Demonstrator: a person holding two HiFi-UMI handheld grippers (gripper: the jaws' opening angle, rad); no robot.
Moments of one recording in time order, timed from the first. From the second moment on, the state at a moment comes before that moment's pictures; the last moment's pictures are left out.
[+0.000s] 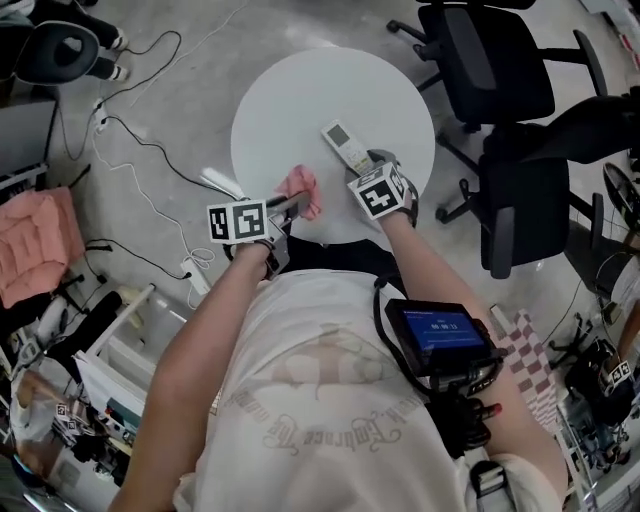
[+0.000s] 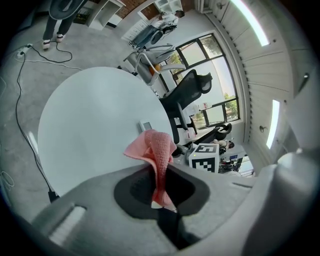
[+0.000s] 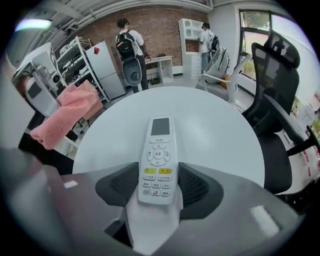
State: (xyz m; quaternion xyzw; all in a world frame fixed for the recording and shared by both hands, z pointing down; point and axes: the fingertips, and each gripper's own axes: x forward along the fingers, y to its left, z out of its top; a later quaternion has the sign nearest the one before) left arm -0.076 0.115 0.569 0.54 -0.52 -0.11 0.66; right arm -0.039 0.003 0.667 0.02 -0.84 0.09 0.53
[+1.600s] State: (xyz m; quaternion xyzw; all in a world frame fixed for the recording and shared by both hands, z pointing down) left arm -0.116 0.131 0.496 0.76 -0.48 0.03 0.43; right arm 0.021 0.045 0.466 0.27 -0.92 0.18 0.23
